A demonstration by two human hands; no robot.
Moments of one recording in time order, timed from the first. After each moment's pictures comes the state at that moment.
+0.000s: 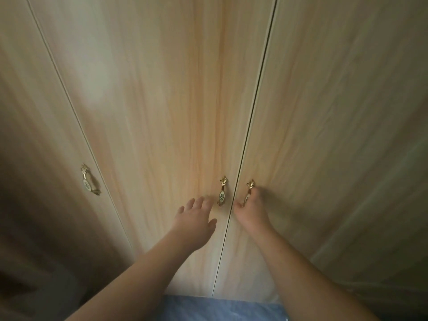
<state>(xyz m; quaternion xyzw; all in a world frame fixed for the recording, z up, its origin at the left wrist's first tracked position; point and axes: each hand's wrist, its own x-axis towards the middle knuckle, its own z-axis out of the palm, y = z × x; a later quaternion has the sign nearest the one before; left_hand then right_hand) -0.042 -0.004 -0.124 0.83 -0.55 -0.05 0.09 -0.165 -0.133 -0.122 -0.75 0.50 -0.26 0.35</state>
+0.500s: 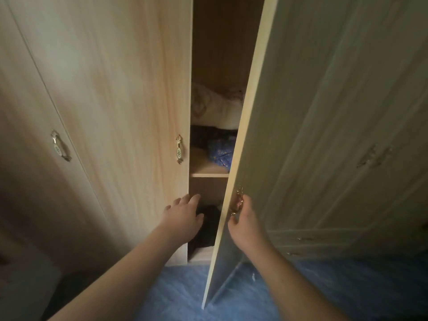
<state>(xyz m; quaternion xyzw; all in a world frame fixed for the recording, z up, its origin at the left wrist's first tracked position) -0.210 0.088 -0.135 0.82 -0.56 -0.10 0.11 -0.389 0.014 -0.142 -0.77 0.48 -0.27 0.31</state>
